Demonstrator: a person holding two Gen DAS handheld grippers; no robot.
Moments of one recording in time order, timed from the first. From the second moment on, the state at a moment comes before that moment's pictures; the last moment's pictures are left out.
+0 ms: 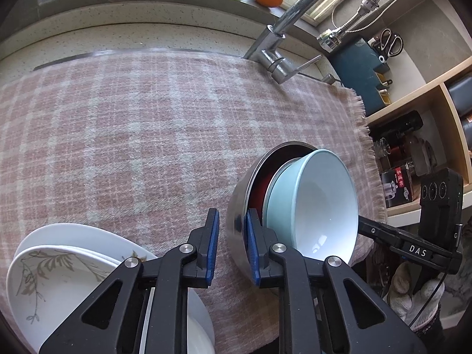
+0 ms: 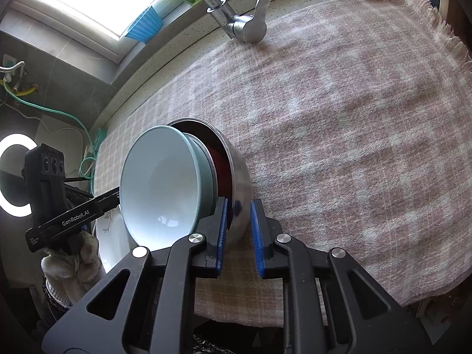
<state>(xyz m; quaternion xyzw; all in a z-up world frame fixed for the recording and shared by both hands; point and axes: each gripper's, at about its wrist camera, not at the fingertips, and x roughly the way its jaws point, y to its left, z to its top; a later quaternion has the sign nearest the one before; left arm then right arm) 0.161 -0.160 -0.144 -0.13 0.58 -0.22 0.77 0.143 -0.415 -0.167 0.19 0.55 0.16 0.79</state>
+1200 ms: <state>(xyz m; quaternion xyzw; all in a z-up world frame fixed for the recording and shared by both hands) 0.112 -0.079 -0.078 -0.16 0.54 -0.16 0.81 0.119 -0.321 -0.098 0.14 0.55 0.25 0.78</state>
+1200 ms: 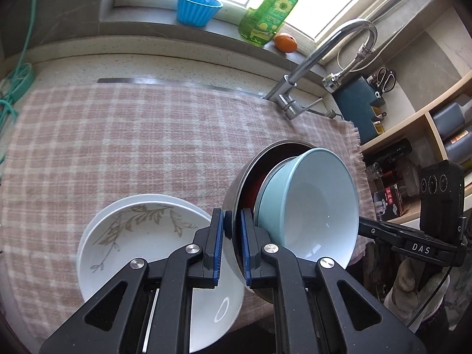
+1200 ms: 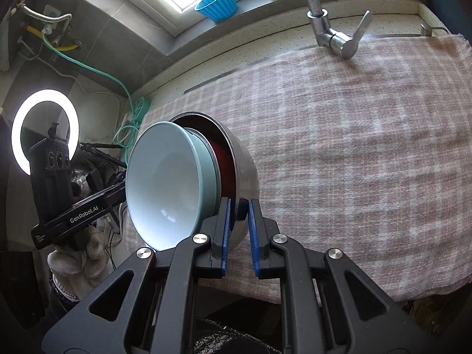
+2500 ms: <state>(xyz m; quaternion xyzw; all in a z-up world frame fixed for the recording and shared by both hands) 0.050 0.021 -0.111 -0.22 0.55 -0.08 0.80 0.099 -0.211 -0.143 0.09 0.60 0.30 0.74</state>
